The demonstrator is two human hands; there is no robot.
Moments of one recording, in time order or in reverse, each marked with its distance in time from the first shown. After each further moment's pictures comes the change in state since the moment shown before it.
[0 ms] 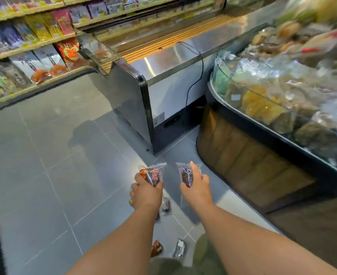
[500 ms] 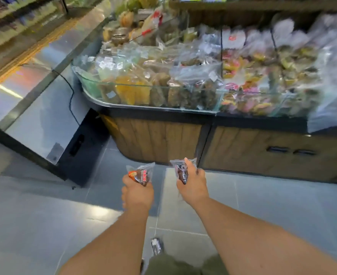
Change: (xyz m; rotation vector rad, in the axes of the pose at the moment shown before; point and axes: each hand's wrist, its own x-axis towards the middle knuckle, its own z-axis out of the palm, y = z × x) left_hand -0.120 0.076 0.123 0.072 -0.358 0.424; right_hand -0.086 0.152 -0.127 0.192 0.474 0.374
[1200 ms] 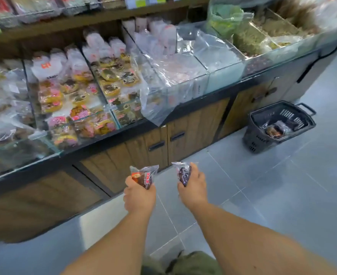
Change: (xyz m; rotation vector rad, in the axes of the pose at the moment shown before) left_hand -0.262 0.181 0.331 0.314 -0.354 0.498; right_hand -0.014 0.297 -0.311 0.225 0.492 0.471
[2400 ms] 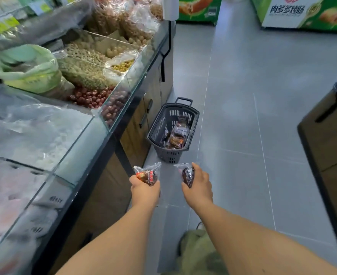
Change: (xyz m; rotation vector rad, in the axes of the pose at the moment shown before) left_hand 0.022 0.397 0.342 0.236 -0.712 0.433; right_hand 0.280 0.137 -0.277 0.207 0.533 0.563
